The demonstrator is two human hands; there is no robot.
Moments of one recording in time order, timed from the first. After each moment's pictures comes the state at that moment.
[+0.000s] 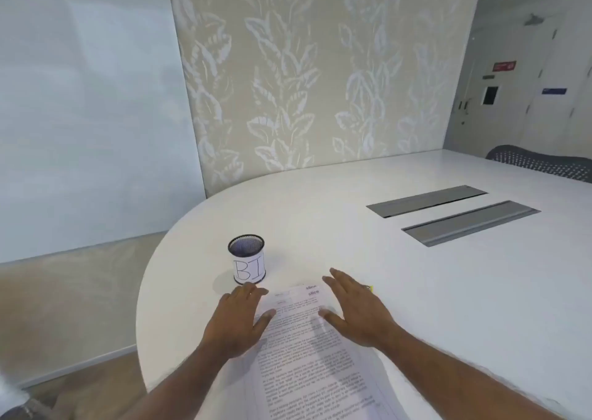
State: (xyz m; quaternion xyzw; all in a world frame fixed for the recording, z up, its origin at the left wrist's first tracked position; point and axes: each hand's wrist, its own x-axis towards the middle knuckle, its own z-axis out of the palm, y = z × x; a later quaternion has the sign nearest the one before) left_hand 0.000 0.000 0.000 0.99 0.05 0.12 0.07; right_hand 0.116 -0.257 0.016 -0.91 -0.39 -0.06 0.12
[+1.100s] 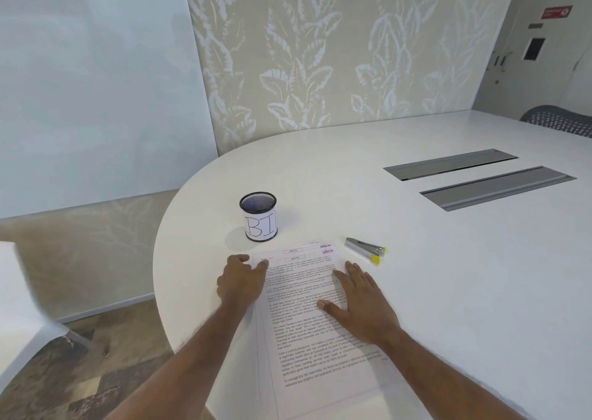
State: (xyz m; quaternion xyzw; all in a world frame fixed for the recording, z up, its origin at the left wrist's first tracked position) left_hand 0.006 -0.019 -0.005 0.77 0.44 0.14 0.43; right_hand 0.083 -0.254 -0.043 -0.93 -0.33 0.02 0.15
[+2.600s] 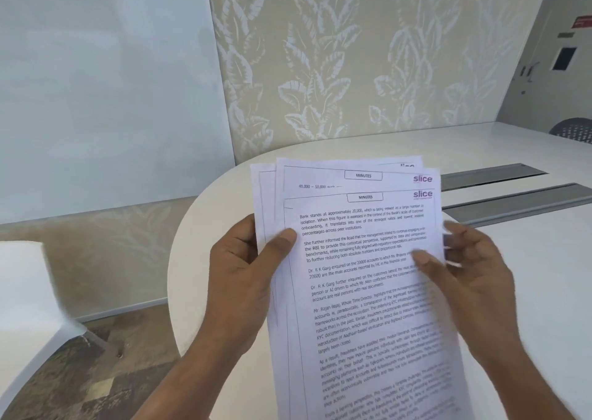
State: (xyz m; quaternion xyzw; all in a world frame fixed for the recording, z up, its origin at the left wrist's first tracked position) left_hand -0.093 -0.099 0.151 0.58 0.05 0.35 0.73; right_hand 0.039 -0.318 0.112 -0.67 -0.18 -0.09 0.71
